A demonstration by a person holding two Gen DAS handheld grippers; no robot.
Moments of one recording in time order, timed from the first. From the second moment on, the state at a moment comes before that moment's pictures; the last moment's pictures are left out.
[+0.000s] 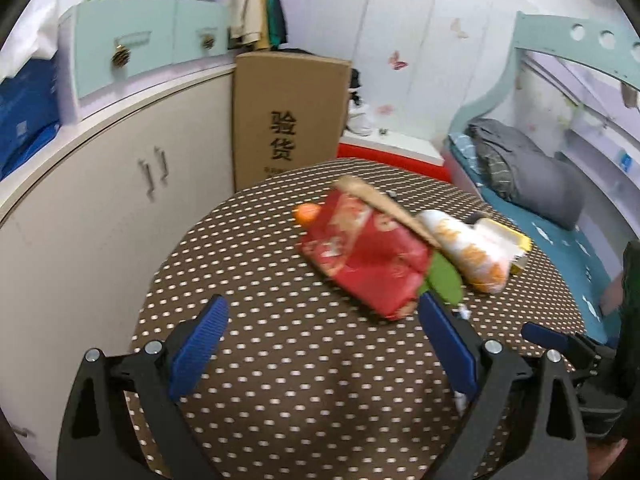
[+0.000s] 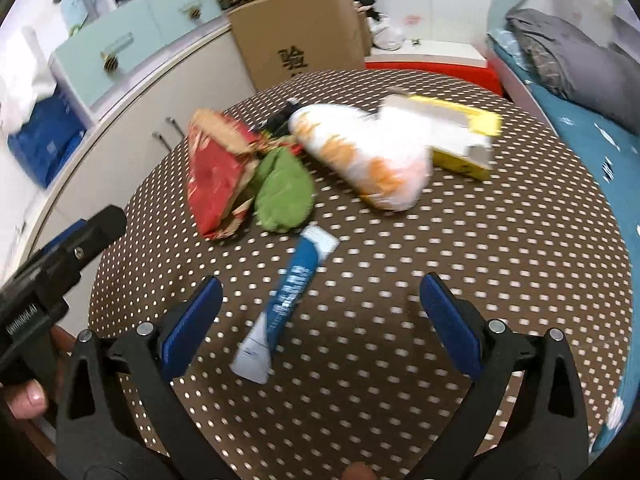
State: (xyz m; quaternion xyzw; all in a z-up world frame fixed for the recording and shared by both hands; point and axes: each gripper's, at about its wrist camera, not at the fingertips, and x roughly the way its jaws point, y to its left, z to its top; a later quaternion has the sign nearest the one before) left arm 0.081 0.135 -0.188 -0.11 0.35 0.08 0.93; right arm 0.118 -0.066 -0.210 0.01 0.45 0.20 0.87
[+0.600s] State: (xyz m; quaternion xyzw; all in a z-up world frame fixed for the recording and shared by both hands) left arm 0.173 0.089 -0.192 -0.06 0.37 0.11 0.92; right arm 0.118 -0.081 -0.228 -0.01 0.45 0.19 0.87
